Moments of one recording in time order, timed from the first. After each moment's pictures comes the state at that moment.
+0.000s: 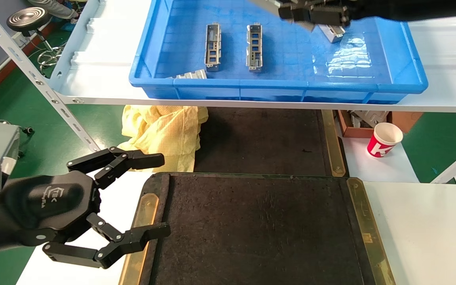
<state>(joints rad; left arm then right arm) -1.08 0.55 0.40 -1.22 0.62 1.41 -0.11 2.17 -1.08 -0.65 0.22 -1.34 -1.45 0.17</state>
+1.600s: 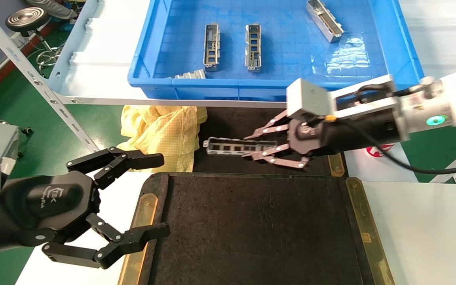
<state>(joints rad) -1.08 0.55 0.40 -1.22 0.62 1.41 -0.11 1.91 -1.07 -1.00 0.50 -1.10 -1.47 -0.16</state>
